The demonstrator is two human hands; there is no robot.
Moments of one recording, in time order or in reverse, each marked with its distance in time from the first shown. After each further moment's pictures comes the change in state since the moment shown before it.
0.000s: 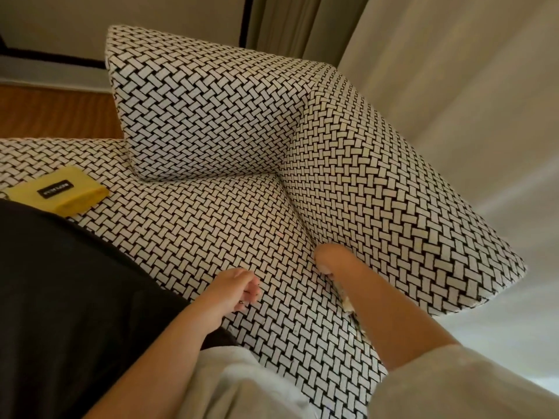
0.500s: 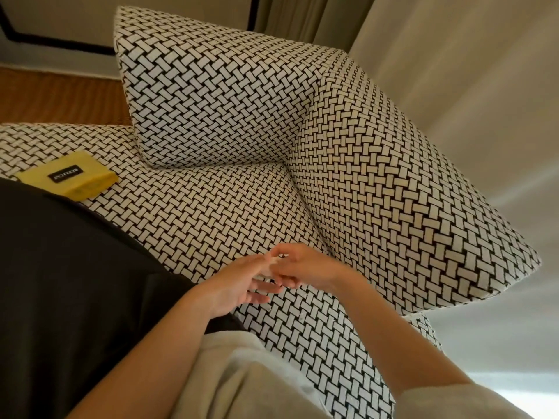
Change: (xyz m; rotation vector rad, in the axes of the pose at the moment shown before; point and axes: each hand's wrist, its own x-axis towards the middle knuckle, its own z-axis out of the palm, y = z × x) left_hand -0.006 0.005 -0.003 -0.142 -0.289 0.012; right_hand -0.073 -0.029 0.020 0.949 -0.207 -0.684
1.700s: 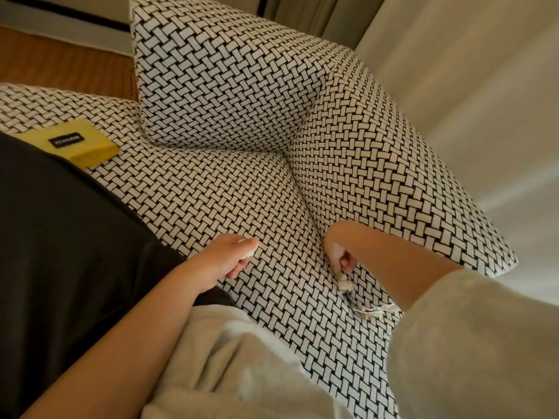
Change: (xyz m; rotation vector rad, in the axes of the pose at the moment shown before) left_hand -0.008 -0.006 -0.013 0.267 0.203 0.089; right_hand 0.039 0.022 -0.075 -1.098 -0.286 1.053
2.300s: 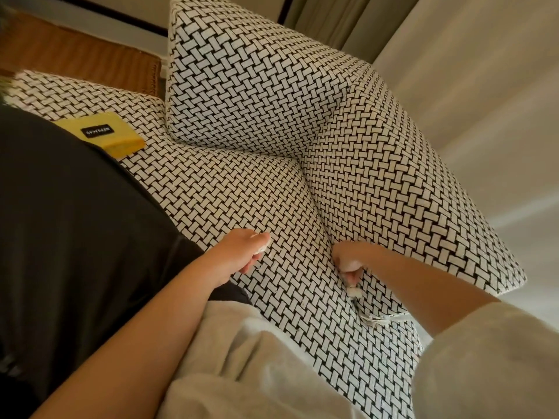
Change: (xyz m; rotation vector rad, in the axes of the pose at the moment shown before) left_hand -0.005 0.001 -0.009 -0.028 0.083 0.043; right_hand 0.004 0.001 0.027 0.251 0.352 -0.226
